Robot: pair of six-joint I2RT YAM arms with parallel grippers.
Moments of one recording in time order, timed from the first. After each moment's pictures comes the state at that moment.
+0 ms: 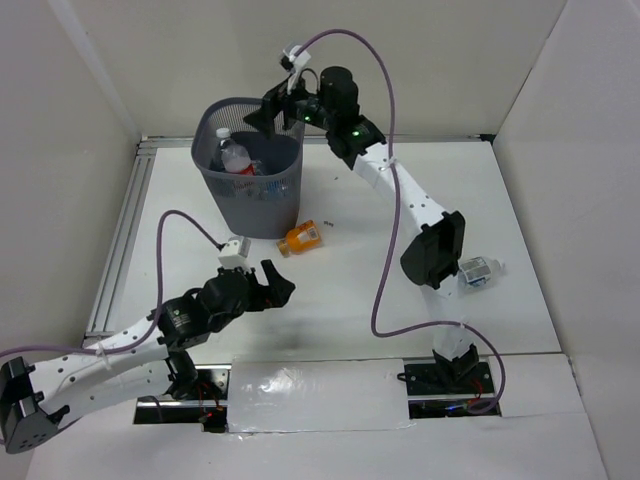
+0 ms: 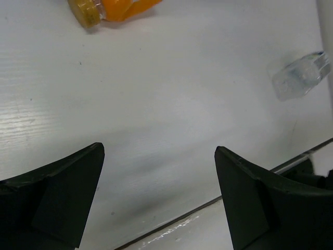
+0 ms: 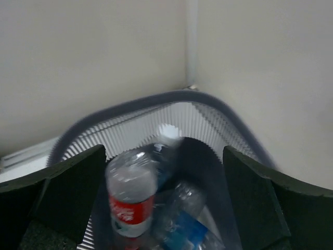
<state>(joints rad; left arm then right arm) -0.96 0.79 0.54 -0.28 -0.37 -0.85 0.59 2.20 2.36 -0.09 -0.50 0.06</state>
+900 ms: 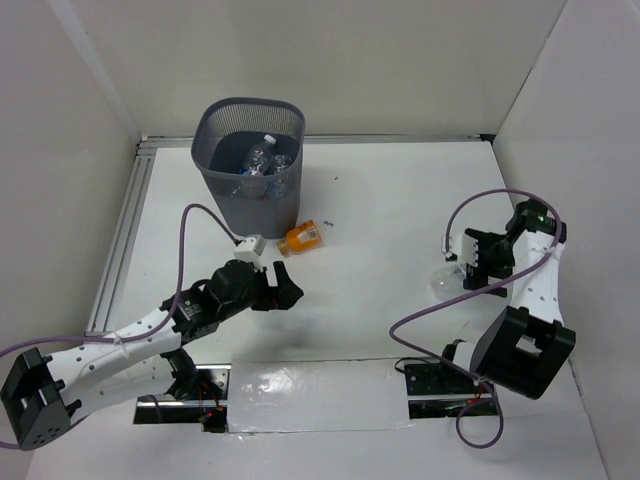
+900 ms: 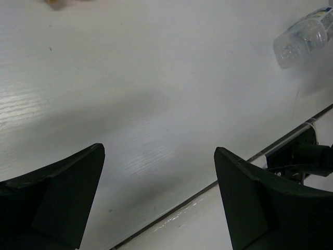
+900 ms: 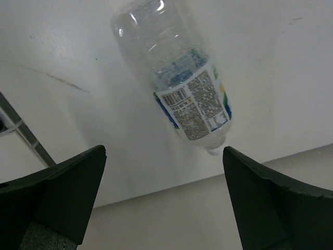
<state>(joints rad) -0.85 0.88 0.53 -0.22 -0.14 -0.78 -0.44 1.27 1.08 -1.23 -0.31 -1.82</state>
